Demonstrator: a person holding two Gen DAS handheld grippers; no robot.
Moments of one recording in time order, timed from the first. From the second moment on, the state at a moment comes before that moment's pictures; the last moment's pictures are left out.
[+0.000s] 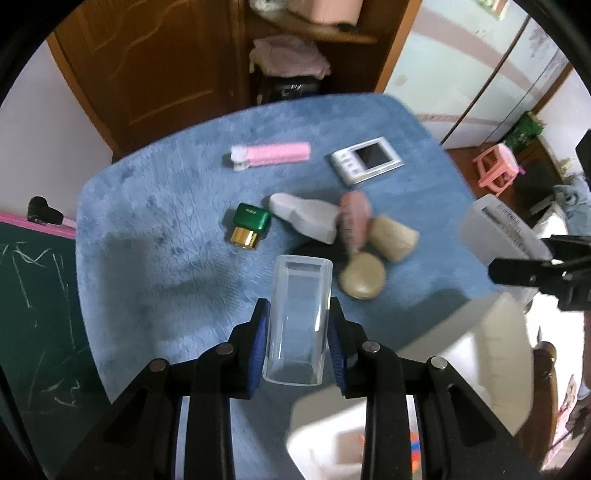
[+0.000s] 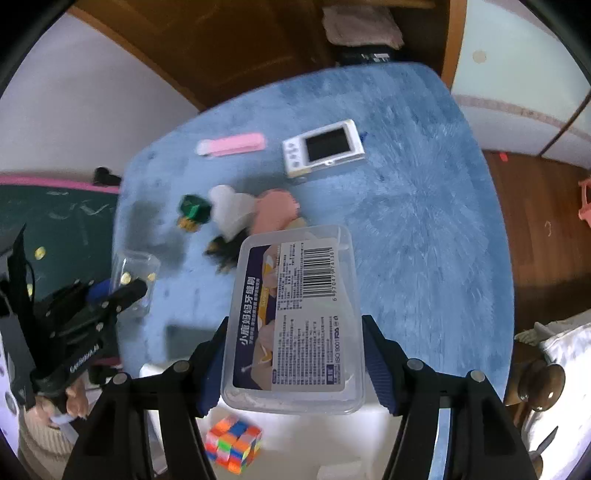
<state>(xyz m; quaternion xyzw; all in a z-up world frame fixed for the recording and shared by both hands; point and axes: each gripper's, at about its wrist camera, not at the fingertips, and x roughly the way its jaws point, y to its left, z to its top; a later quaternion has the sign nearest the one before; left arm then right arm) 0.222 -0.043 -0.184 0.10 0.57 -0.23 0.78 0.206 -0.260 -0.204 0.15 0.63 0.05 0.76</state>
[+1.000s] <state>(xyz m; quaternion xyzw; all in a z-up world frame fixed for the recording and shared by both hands) 0.049 -0.073 -0.151 0.05 0.55 -0.14 0.82 -0.006 -0.237 -0.155 -0.01 0.54 0.08 0.84</state>
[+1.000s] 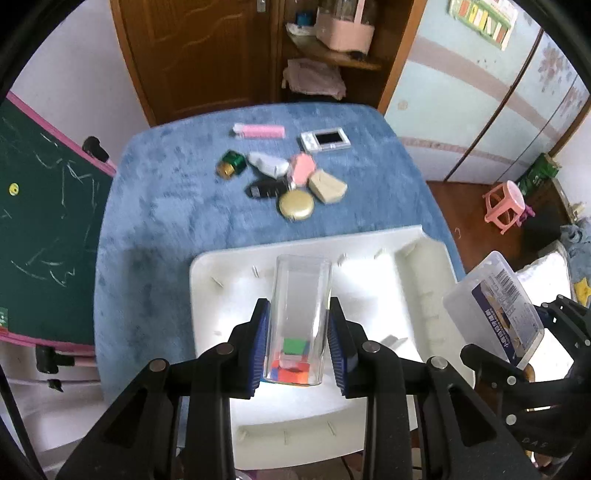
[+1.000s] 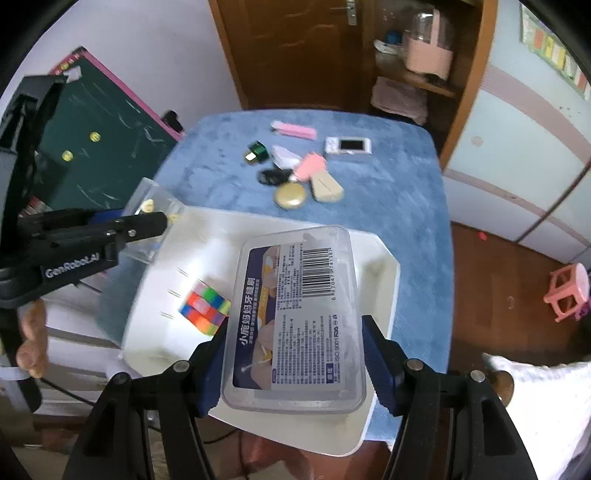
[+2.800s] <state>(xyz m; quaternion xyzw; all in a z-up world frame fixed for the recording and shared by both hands) 0.061 -0.111 -0.213 0.08 0.56 -0.14 0.81 -0.027 -0.225 -0.227 -0.02 0.54 0.04 0.84</state>
